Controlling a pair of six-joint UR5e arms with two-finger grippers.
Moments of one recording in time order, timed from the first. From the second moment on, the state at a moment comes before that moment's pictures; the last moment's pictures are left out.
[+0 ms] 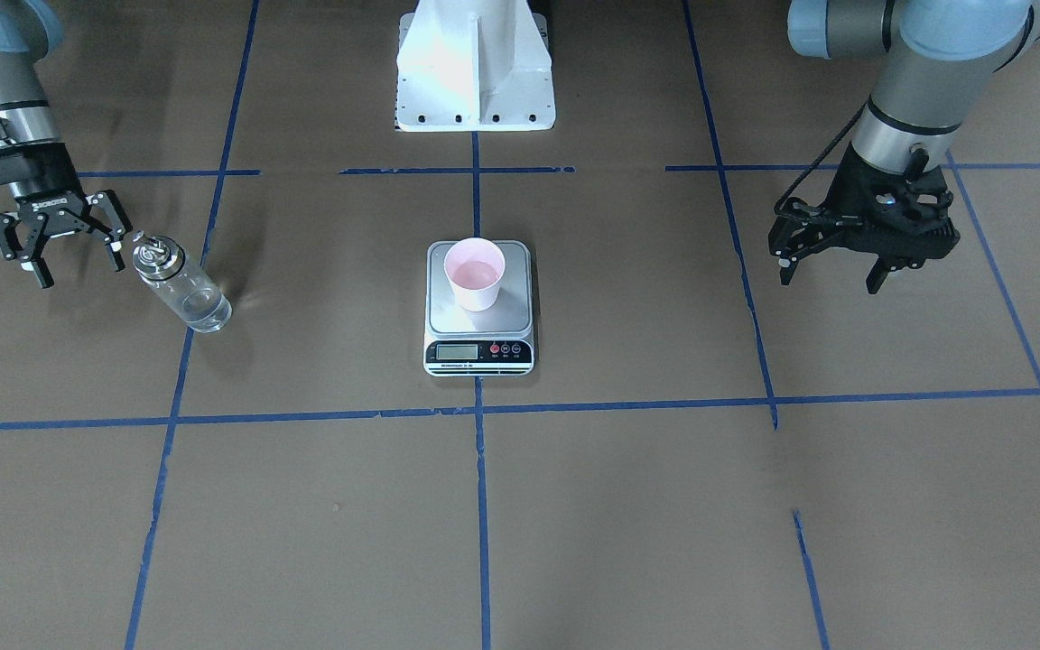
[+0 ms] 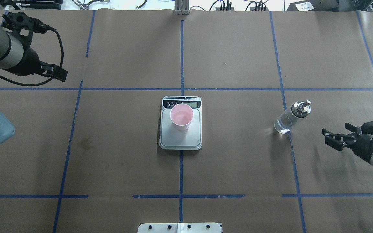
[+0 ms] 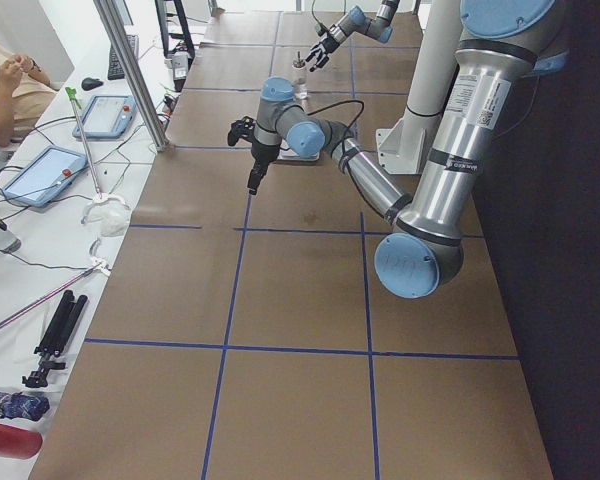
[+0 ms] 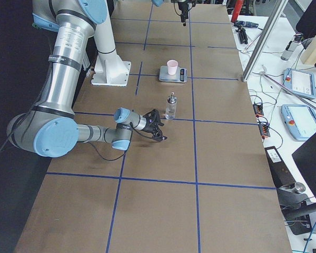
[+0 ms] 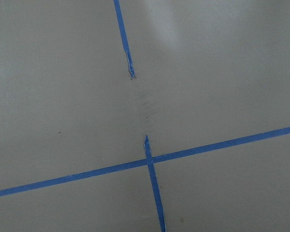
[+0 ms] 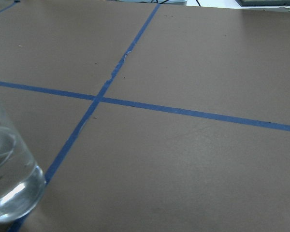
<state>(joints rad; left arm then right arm) -0.92 -1.86 -1.99 -1.57 -1.94 -0.67 0.50 -1.90 1.65 -0.18 1.25 0.99</state>
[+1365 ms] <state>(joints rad) -1.40 -1.76 -1.74 -1.59 -2.42 -0.01 1.52 -1.43 1.56 -1.44 2.36 -0.07</state>
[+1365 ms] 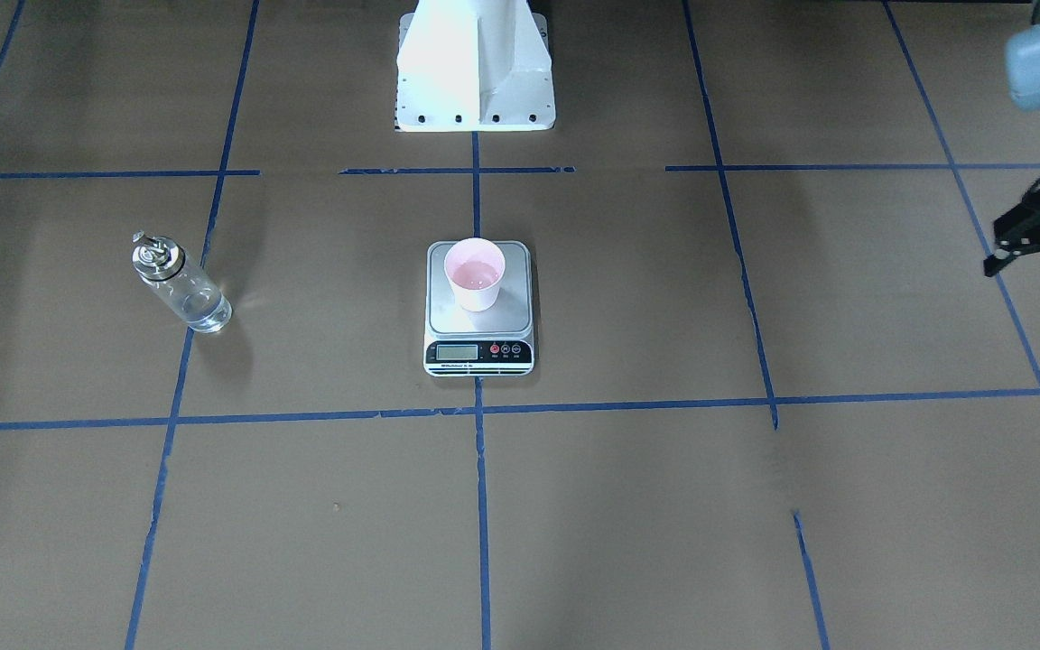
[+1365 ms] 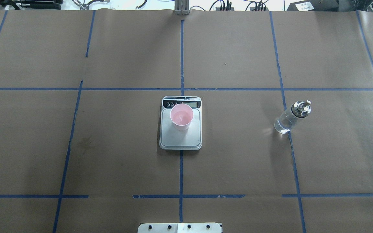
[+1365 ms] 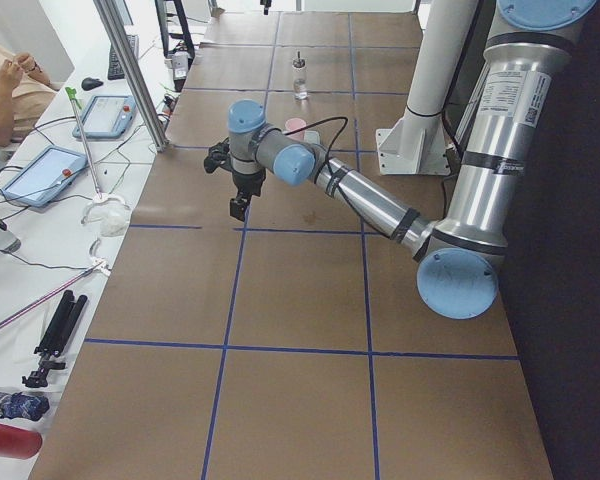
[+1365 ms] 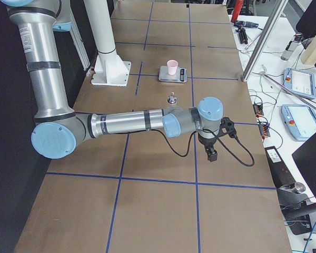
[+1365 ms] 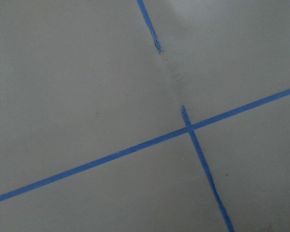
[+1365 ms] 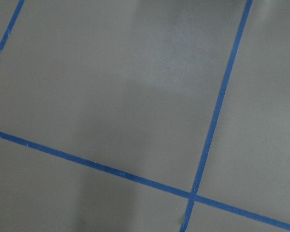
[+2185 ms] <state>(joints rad) -1.62 -1.63 -1.62 -1.72 -2.44 0.13 1.54 -1.57 1.58 -1.36 2.36 -0.08</state>
